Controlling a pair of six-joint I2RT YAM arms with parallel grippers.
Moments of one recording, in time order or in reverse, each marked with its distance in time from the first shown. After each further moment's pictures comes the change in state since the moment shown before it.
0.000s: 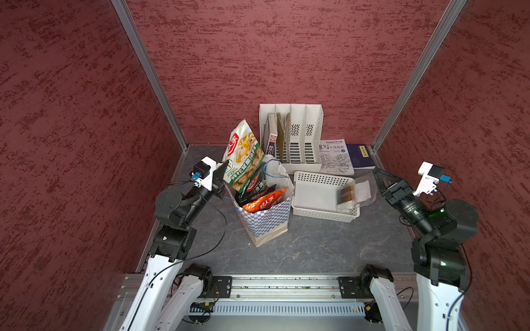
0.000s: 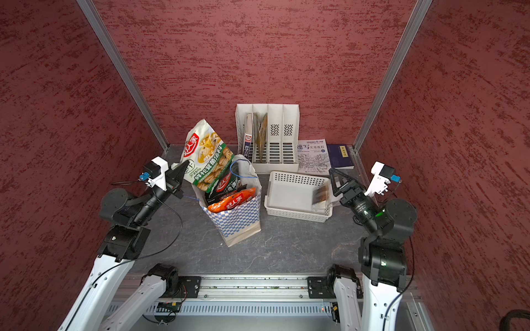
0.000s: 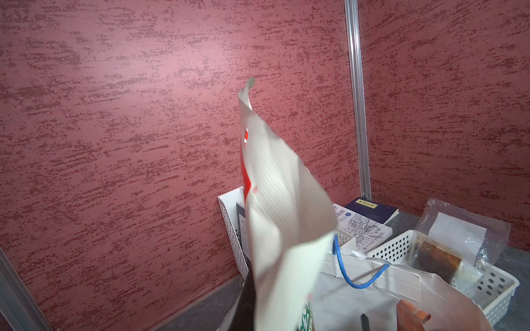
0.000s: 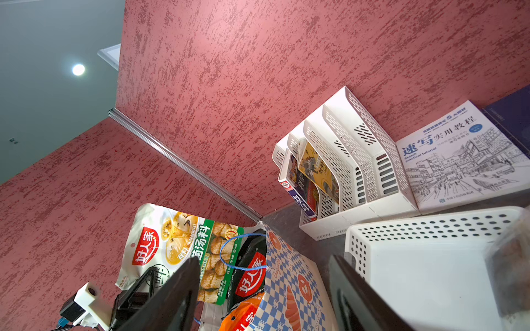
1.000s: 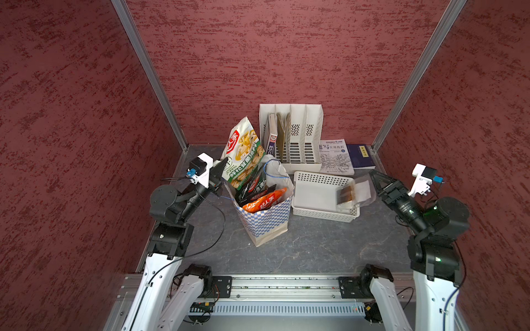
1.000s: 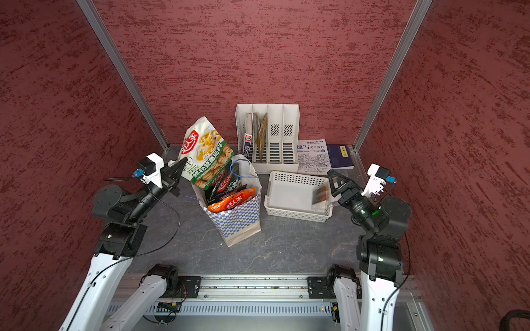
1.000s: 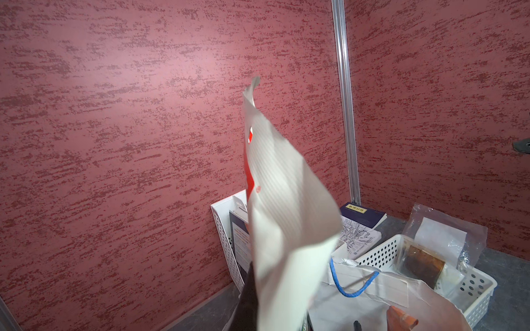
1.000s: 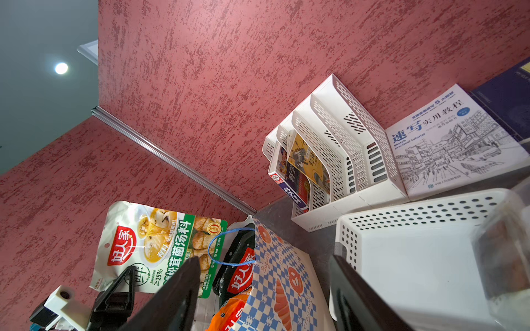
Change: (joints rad) left arm 0.054 0.035 0.051 -0.010 0.104 -0.037; right arm 0.000 -0.001 -0.061 0.005 0.001 -0.008
